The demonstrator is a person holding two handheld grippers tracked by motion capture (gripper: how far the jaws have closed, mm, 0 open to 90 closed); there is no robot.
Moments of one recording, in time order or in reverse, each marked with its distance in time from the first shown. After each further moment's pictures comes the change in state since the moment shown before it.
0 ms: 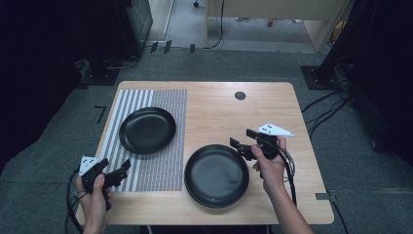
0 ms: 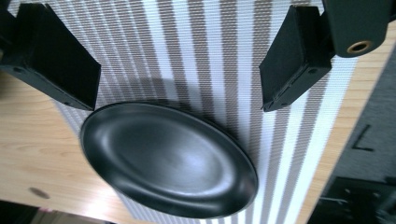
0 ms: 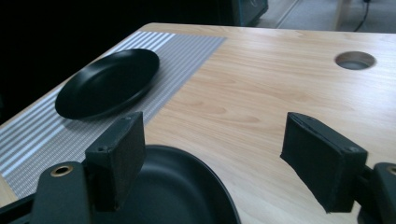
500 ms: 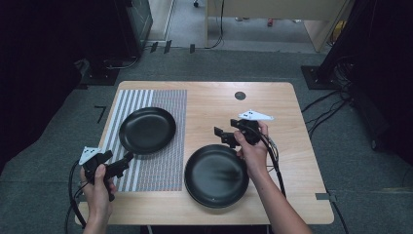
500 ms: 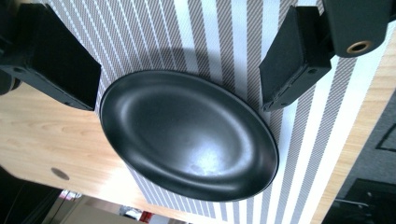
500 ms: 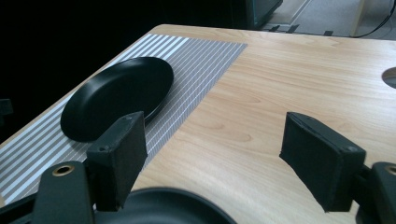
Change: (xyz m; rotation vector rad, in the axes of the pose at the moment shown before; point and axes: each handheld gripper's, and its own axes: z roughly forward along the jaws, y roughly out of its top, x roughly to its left) left arm -0.004 0.022 0.010 -0.002 -0.070 -0.046; right arm 0.017 0.029 0.049 0.035 0.040 0.002
